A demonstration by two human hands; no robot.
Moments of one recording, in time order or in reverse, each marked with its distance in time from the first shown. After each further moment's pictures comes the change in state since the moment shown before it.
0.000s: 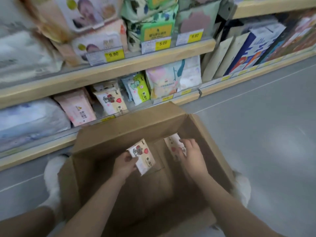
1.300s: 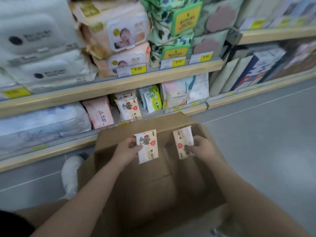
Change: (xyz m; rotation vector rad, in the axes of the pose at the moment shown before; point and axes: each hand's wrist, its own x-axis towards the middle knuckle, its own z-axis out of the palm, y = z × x) left_hand -0.021 0.062 -0.056 0.129 -0.085 0.200; right_hand 0.040 -0.026 -0.035 0.365 -0.199 0.322
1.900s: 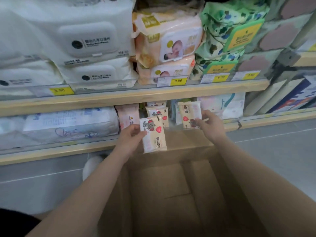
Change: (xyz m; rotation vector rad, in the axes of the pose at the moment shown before) left_hand 0.023 0.029 -0.080 -0.222 0.204 0.109; right_hand 0.060 -0.137 0.031 -0.091 0.135 -0.438
